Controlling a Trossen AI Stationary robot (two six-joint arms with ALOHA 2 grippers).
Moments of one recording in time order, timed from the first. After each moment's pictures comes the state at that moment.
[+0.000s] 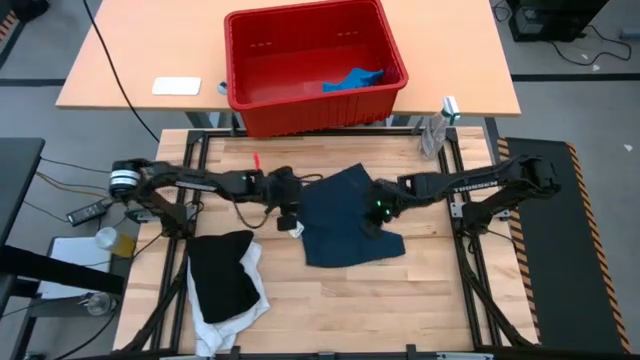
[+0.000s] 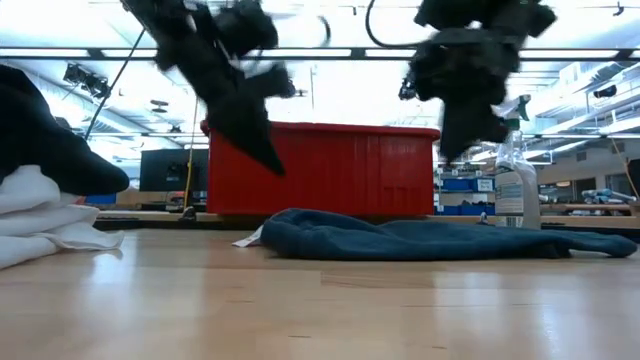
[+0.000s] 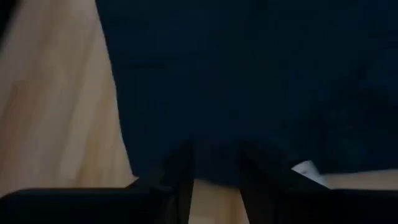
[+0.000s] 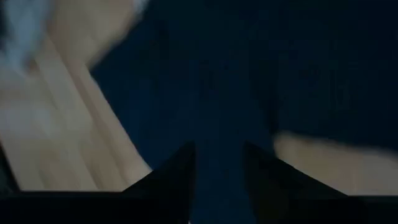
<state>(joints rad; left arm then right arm) 0.13 1.52 0.88 -0.21 -0.09 0.12 -0.01 1.40 0.93 -0.59 -0.09 0.70</state>
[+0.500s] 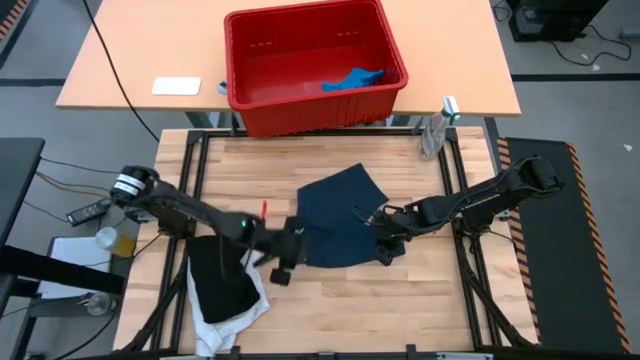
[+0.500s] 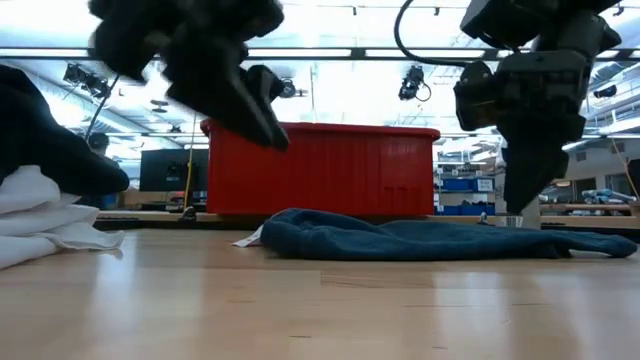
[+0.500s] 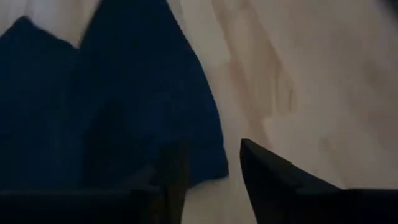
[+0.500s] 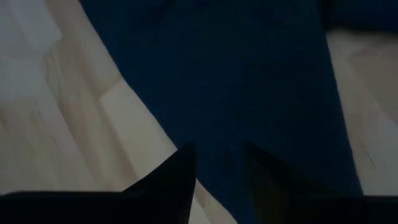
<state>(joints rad) -0.29 1.57 0.92 -0.12 -0.12 0.03 0.19 1.38 0.70 -0.42 -0.05 0.84</state>
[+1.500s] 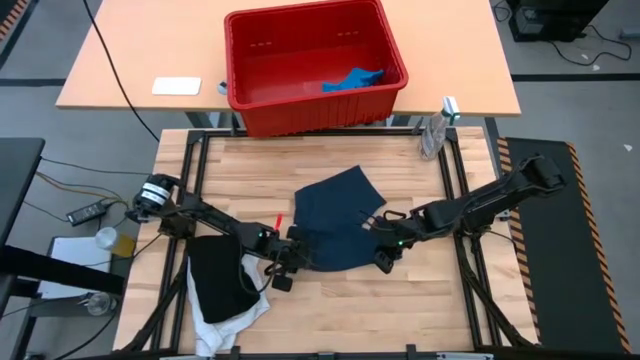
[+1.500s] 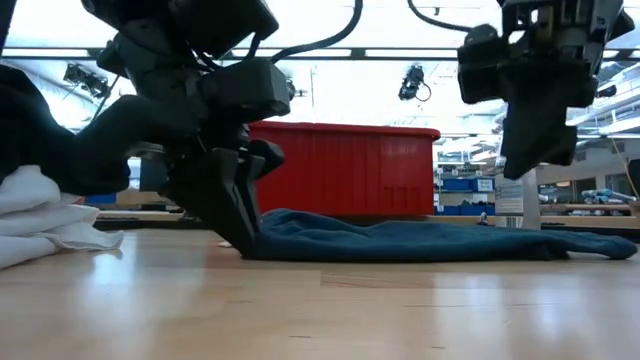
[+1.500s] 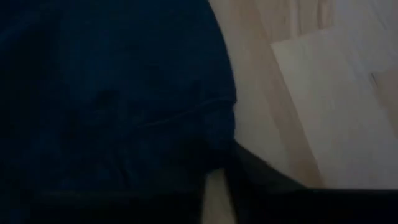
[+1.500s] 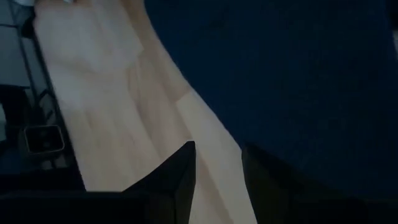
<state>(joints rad) -0.30 1.79 0.93 -0.12 -0.08 0.01 0.27 1.34 0.70 -0.29 -0.08 0.95</state>
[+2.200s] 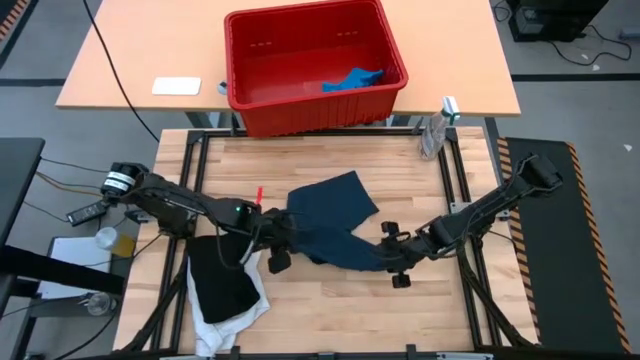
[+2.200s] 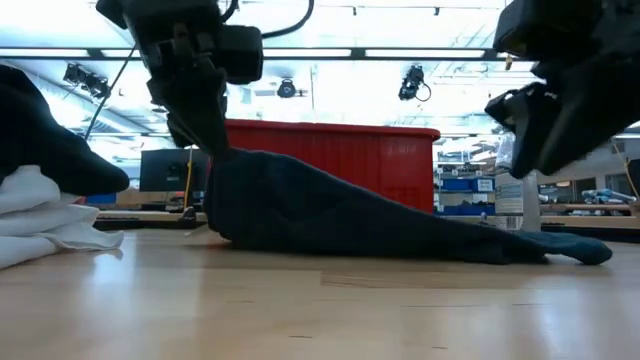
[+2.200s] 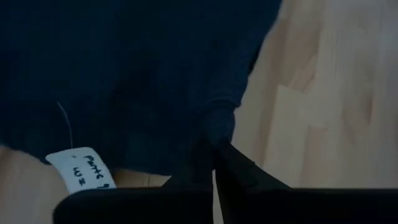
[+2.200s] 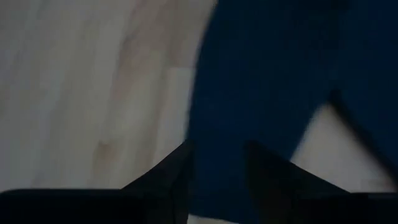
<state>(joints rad) -0.19 1.48 0.92 -0.42 0.00 -0.52 0.47 1.36 0.70 -0.32 0.21 0.30</state>
